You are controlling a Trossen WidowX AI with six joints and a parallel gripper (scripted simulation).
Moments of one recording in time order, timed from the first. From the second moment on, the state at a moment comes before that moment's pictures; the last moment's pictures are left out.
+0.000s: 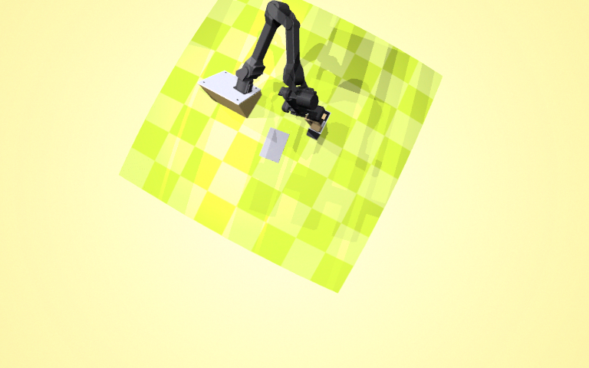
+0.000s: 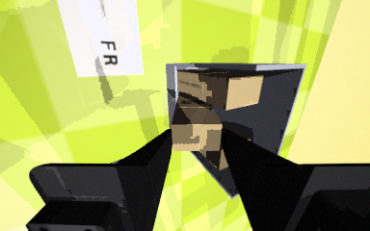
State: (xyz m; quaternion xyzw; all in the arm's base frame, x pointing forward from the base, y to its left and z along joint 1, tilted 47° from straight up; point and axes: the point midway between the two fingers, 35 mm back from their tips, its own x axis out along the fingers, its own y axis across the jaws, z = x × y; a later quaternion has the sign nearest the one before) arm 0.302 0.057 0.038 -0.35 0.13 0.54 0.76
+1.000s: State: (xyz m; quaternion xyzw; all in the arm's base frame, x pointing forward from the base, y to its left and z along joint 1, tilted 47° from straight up) arm 0.294 0.040 0.048 -0.35 0.14 0.54 0.76
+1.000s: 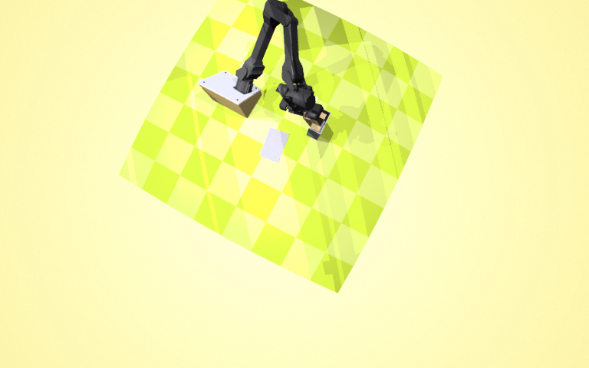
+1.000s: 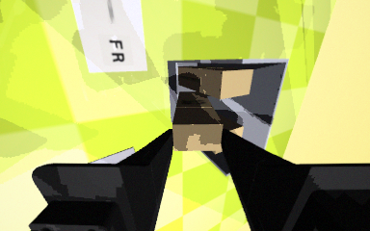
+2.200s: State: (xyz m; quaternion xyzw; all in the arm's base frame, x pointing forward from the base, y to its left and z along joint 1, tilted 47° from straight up) arm 0.261 0.018 0.059 -0.34 0.14 0.54 0.76
